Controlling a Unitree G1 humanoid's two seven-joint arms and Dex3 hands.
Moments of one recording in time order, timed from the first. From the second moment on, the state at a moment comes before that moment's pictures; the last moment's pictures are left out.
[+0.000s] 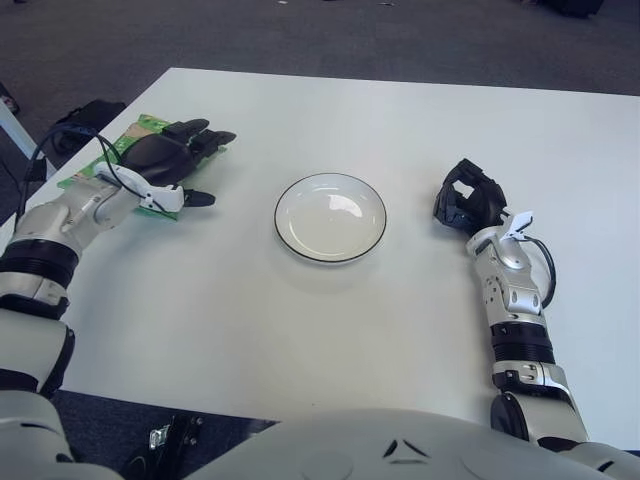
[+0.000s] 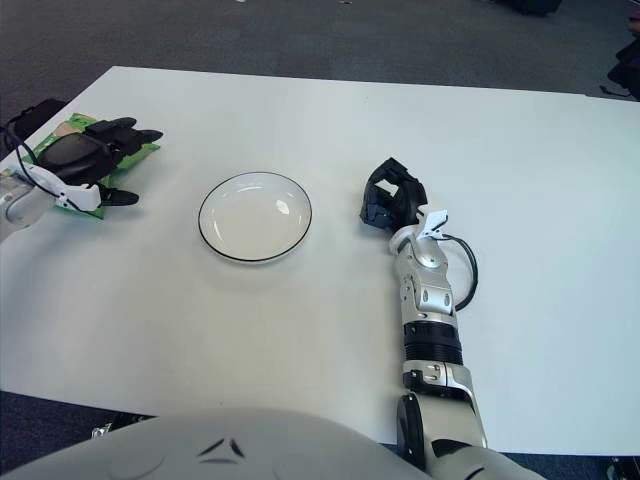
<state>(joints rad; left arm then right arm) -0.62 0.90 -0.36 0.74 0.71 -0.73 0.15 -0.24 -0.09 -0.19 0.23 0.17 -0.02 0.10</state>
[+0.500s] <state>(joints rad) -0.57 0.87 -0.31 0.61 0.79 -0.59 0.27 -0.24 -0.09 -0.19 0.22 0.17 -0.02 0.10</state>
